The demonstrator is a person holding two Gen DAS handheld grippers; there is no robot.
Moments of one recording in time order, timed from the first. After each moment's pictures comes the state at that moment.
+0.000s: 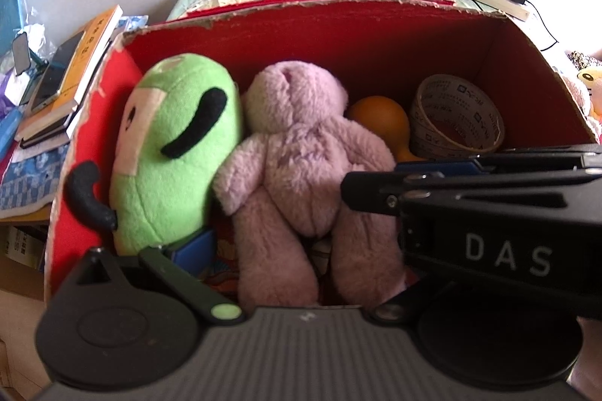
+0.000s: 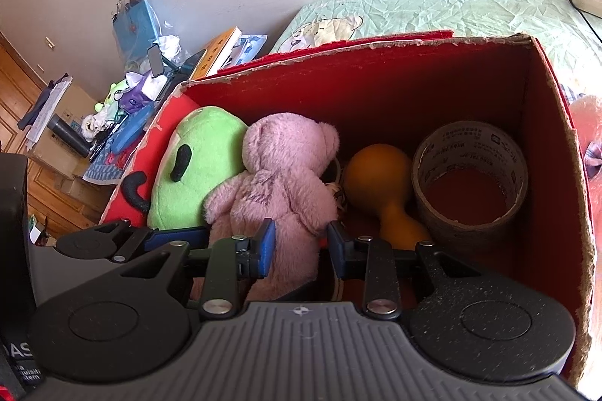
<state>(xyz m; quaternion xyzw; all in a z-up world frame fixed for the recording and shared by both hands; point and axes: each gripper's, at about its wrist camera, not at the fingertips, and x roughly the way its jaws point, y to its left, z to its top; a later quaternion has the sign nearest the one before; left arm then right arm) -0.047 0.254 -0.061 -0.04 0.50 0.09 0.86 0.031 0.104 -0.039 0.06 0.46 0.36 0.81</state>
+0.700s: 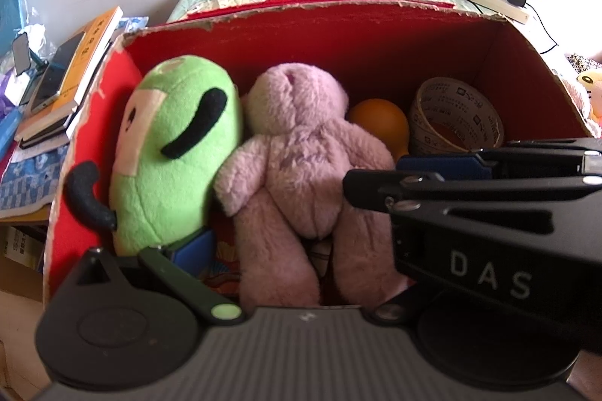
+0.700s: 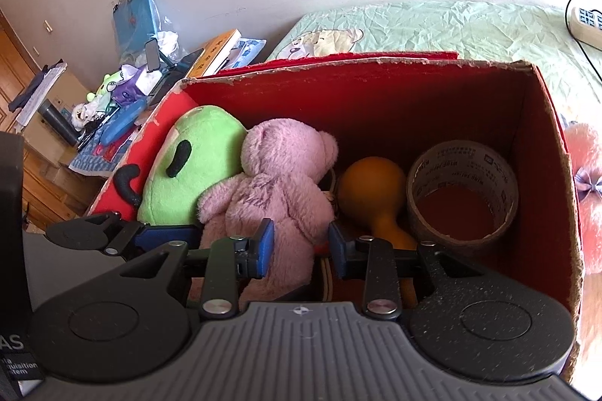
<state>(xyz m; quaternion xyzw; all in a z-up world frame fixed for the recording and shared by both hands) -0.047 0.255 -0.059 -0.04 0.49 0.09 0.87 0.021 0.112 -0.036 0.02 0.43 0.35 0.83</state>
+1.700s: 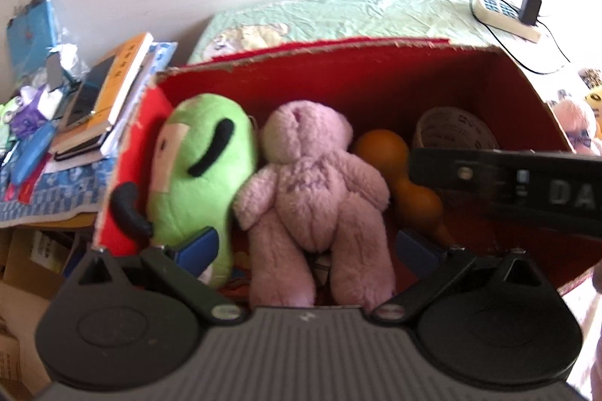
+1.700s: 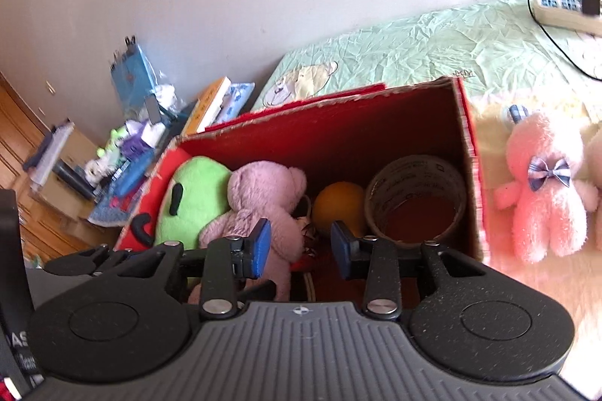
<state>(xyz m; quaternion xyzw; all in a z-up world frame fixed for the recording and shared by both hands) -0.056 0.236 -0.031 -0.02 0.46 0.14 0.88 0.027 0.053 -0.022 0.13 0.42 0.35 0.83</state>
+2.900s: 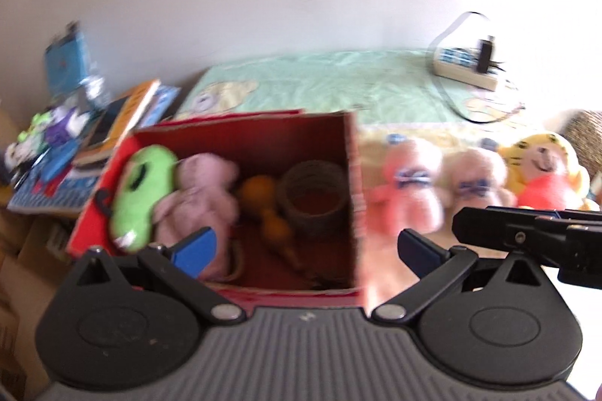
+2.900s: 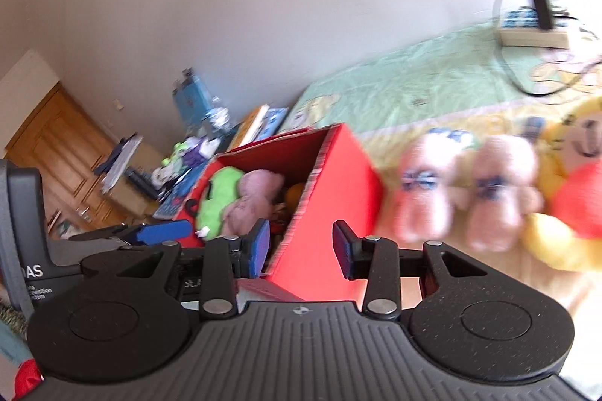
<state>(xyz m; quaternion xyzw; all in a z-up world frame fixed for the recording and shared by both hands) -0.062 0.063 0.034 -0.01 0.40 0.18 0.90 0.019 -0.144 0.010 0.17 0.39 0.42 0.81</state>
